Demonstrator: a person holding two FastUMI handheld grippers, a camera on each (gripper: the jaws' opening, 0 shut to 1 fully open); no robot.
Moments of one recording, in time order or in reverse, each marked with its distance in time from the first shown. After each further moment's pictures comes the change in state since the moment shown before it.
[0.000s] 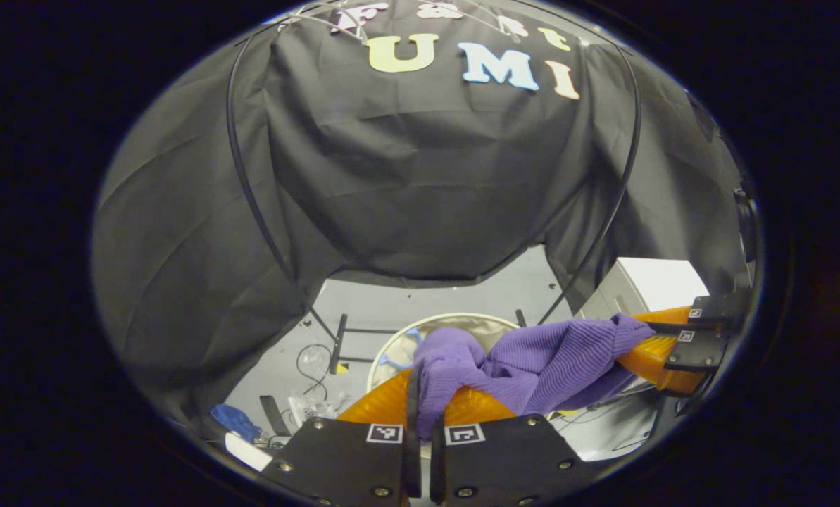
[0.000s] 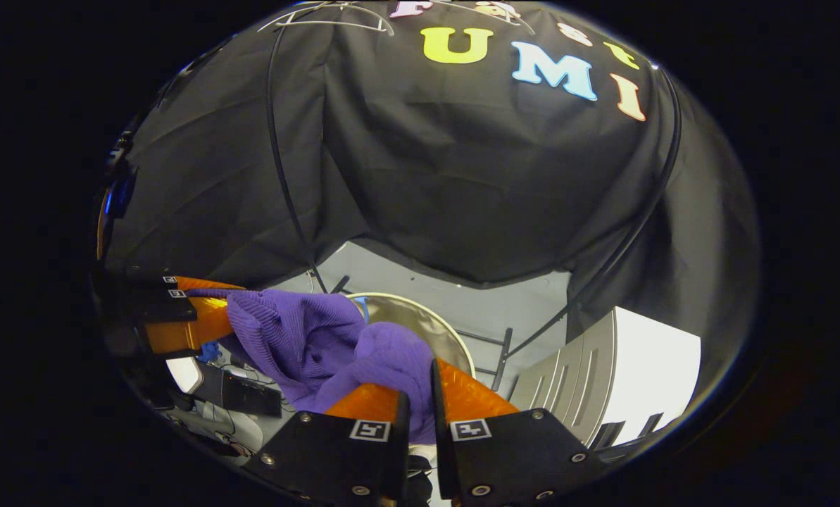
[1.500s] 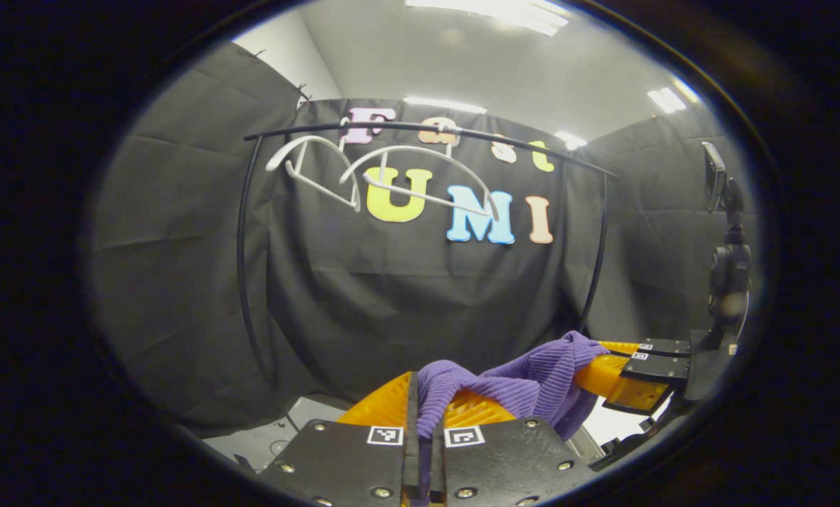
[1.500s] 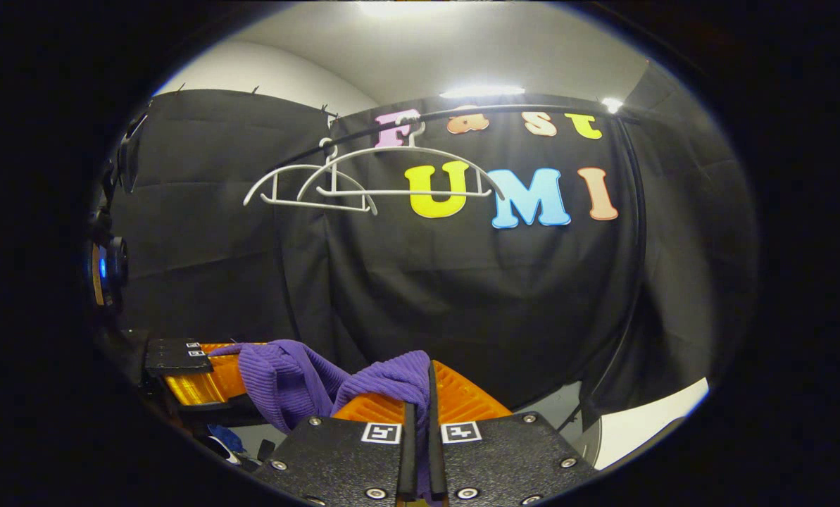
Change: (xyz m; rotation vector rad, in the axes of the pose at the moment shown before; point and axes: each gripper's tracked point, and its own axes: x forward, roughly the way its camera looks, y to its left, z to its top) left arm -0.151 -0.022 0.223 -0.074 -0.620 -0.077; right arm -0.141 -0.010 0.201 0.105 -0.630 0.021
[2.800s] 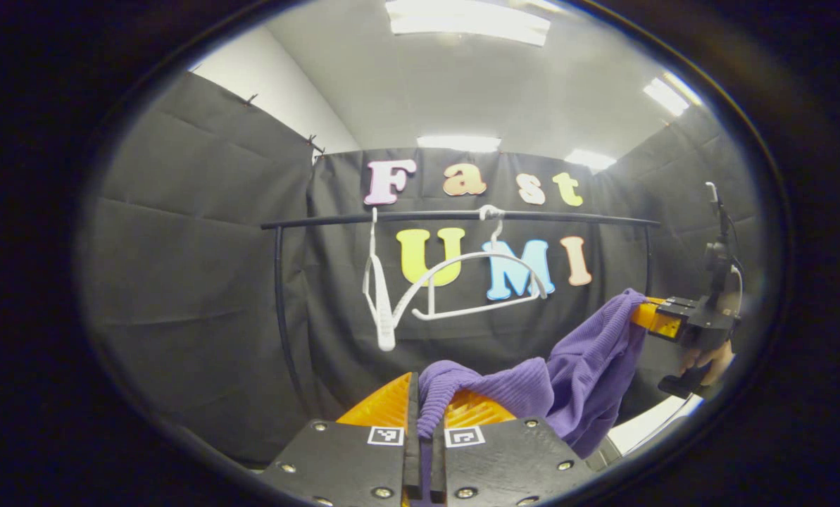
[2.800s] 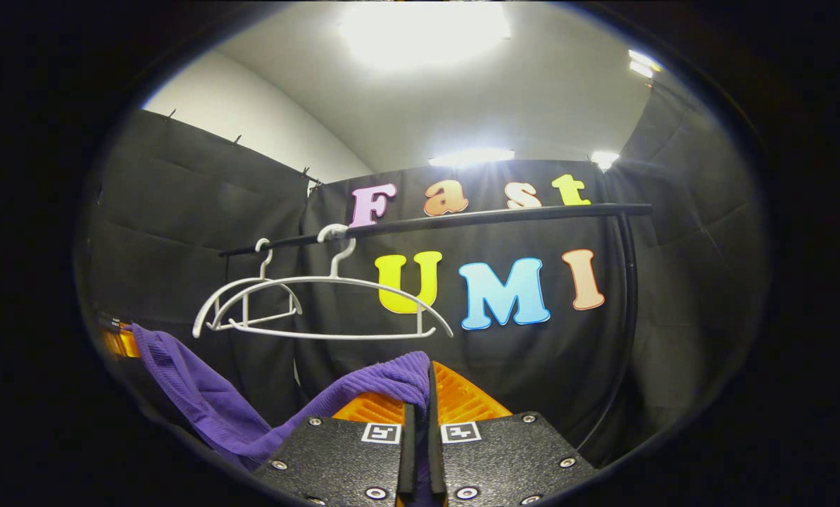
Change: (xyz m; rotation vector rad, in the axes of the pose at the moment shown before) left arm 0.018 0.038 0.198 0.100 -0.217 0.116; right arm 0.042 -0.099 0.213 -0.040 -0.357 -0.035
